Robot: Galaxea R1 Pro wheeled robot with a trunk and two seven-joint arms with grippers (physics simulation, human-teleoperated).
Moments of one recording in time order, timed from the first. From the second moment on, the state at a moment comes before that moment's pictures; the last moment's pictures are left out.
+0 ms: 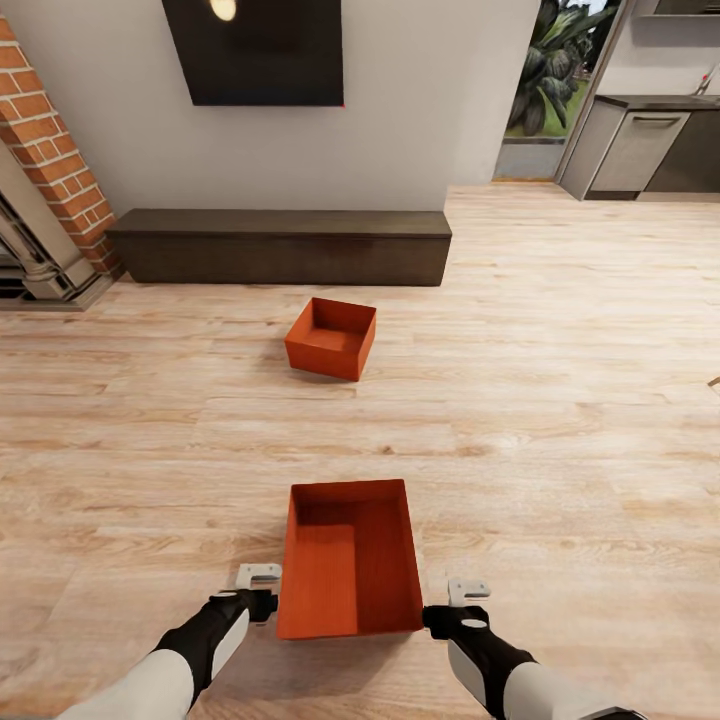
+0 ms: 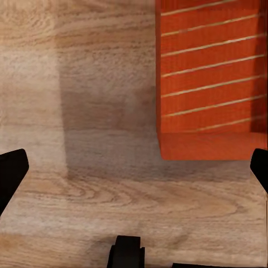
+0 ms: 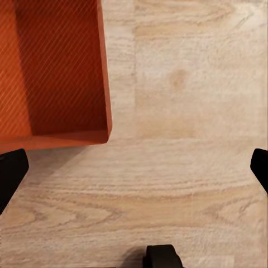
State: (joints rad) left arm -0.64 -0.04 -0.01 -0.29 0.02 0.22 0.13; right arm -0.66 0.11 0.18 -0.11 -0.17 -0.01 -0.20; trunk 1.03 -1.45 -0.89
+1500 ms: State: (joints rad) left arm -0.64 -0.06 -0.01 -0.43 0.02 0.22 0.13; right arm -0.67 0.13 0.19 -0.25 -0.09 -0.06 -0.19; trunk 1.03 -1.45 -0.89
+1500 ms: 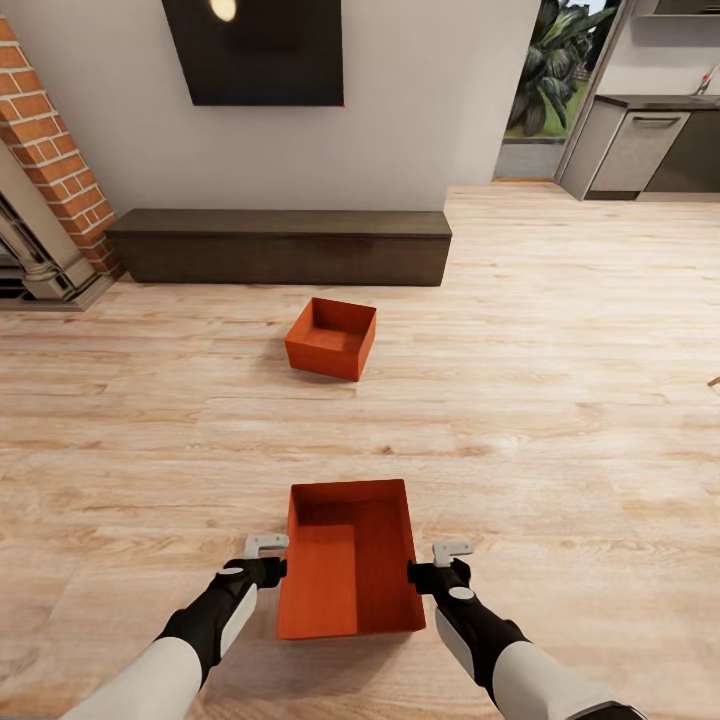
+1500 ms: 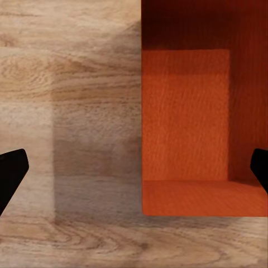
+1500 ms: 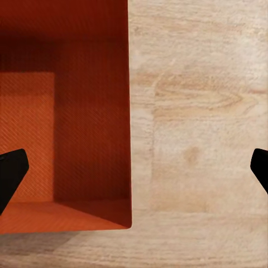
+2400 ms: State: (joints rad) left arm -0.64 -0.06 0.00 -0.43 0.03 0.22 0.12; right arm -0.67 0.13 0.19 -0.25 -0.09 -0.05 -0.19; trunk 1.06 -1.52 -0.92
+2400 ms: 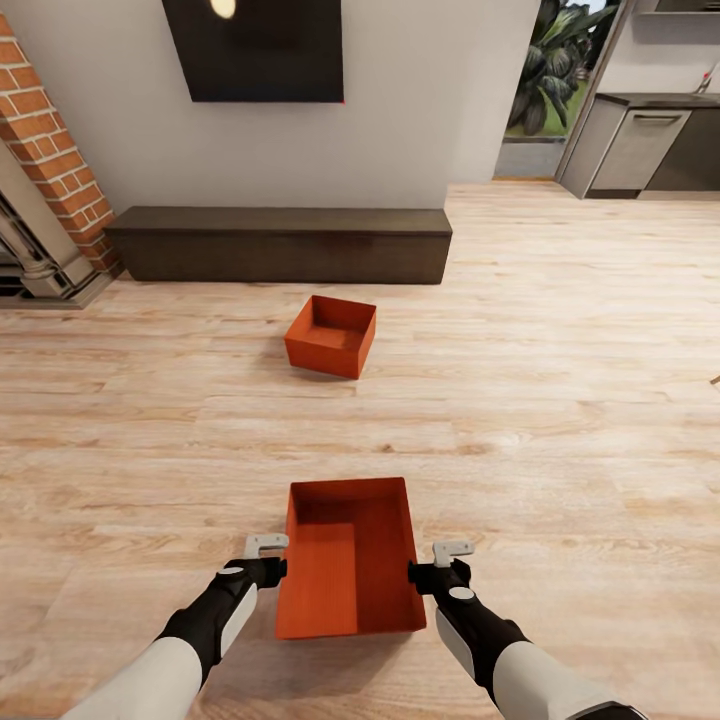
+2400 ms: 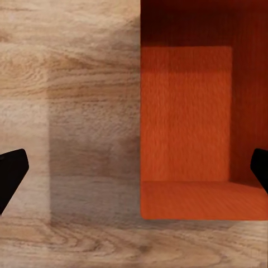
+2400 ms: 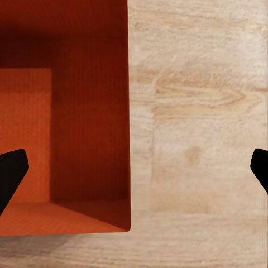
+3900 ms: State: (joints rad) left arm -0.64 -0.06 -0.01 -0.42 0.06 0.22 0.12; right arm -0.67 0.13 0.20 -0.25 -0.09 -0.05 -0.20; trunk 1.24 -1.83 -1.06
